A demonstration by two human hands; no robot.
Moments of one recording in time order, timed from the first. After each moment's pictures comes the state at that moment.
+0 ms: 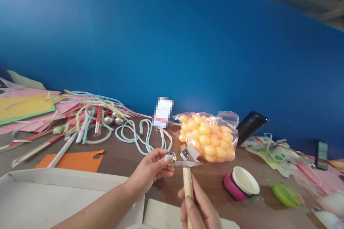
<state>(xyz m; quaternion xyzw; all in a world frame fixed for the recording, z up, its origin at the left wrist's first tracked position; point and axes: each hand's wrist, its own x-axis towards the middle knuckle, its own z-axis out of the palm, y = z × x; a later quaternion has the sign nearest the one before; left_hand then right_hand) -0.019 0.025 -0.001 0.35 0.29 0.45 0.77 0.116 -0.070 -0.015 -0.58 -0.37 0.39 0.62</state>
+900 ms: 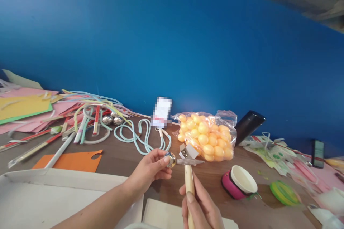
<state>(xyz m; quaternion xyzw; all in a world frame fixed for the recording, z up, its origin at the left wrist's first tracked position) -0.018 0.025 -0.004 0.37 0.31 0.43 0.76 0.120 -0.068 -0.005 -0.56 -0.35 0.43 0.61</state>
